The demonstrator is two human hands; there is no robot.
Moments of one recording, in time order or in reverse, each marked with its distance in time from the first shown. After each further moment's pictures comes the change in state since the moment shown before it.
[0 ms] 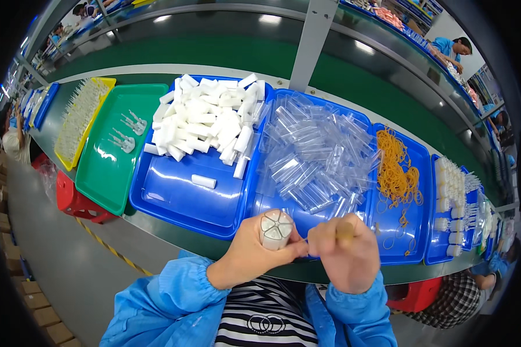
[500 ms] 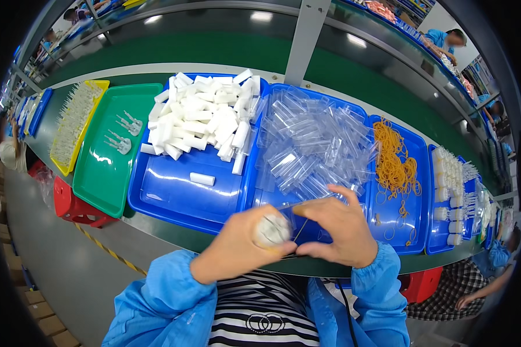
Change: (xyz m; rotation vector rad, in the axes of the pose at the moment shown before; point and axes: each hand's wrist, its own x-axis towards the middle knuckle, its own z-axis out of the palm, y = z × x) left_hand -0.005 0.008 -0.028 0.453 -0.059 0.081; right_hand 0.032 -0.013 -0.025 -1.450 -0.414 -0.299
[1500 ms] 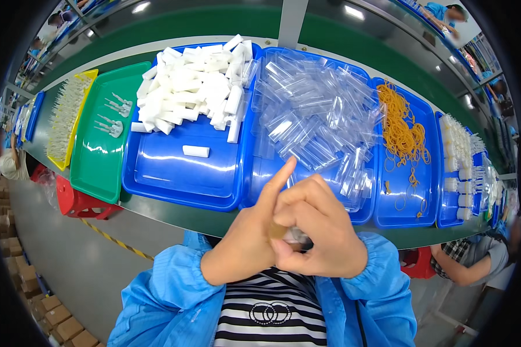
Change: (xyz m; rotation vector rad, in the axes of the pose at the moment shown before) left_hand -0.016 -0.007 0.020 0.175 -0.020 0.154; right_hand 0.007 -0.049 0.026 0.319 0.188 -0.044
